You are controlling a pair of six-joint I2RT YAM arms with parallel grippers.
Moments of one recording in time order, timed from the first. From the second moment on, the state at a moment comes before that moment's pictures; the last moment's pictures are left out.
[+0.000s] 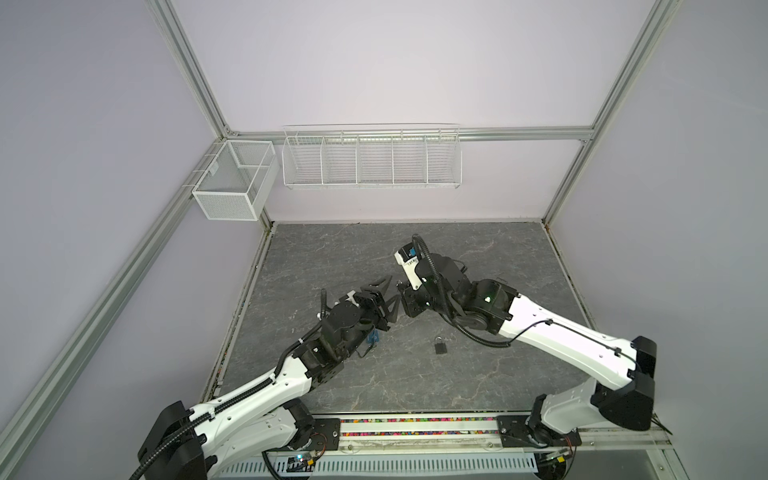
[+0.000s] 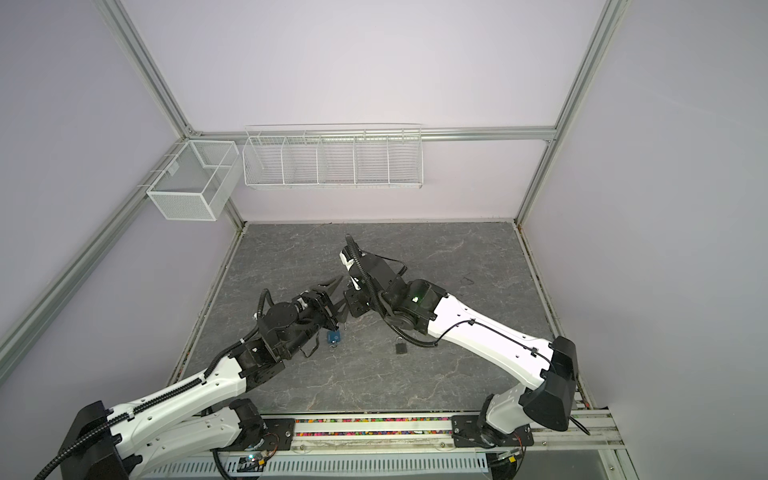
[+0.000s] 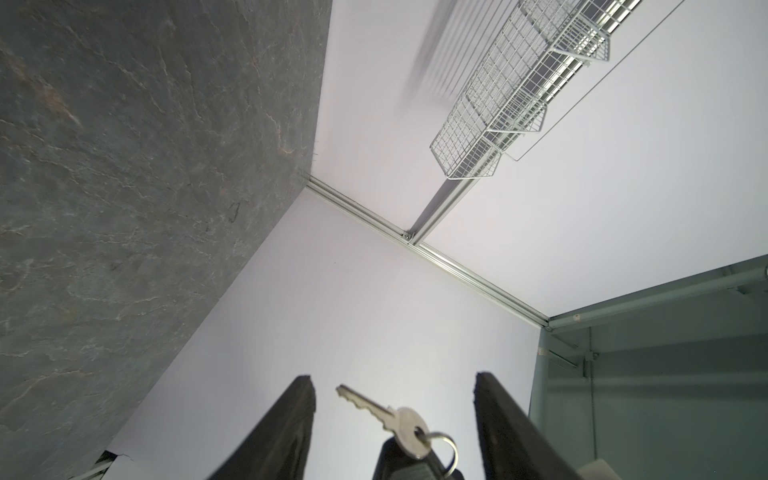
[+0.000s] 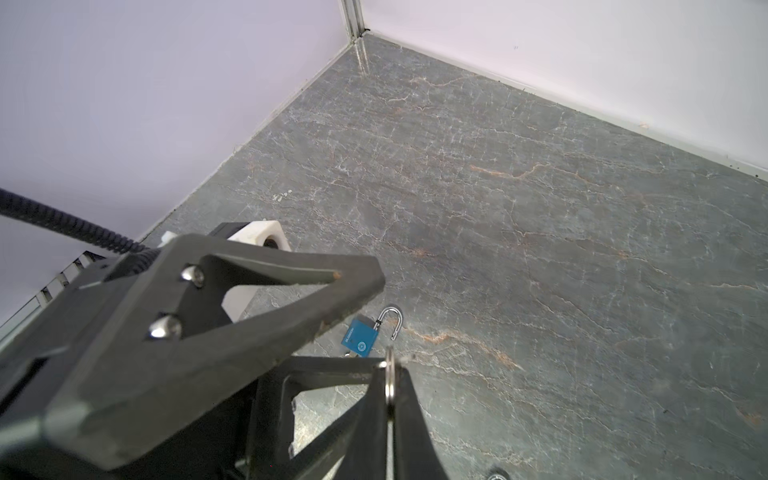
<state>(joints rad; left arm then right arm) -0.88 0.98 0.57 0.33 -0.21 -2.10 1.03 1.47 1.44 -0.61 0.20 0.32</state>
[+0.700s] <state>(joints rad) -0.88 1.00 0.58 0.38 -0.24 -2.10 1.03 1.40 1.39 -0.59 0.17 0.31</state>
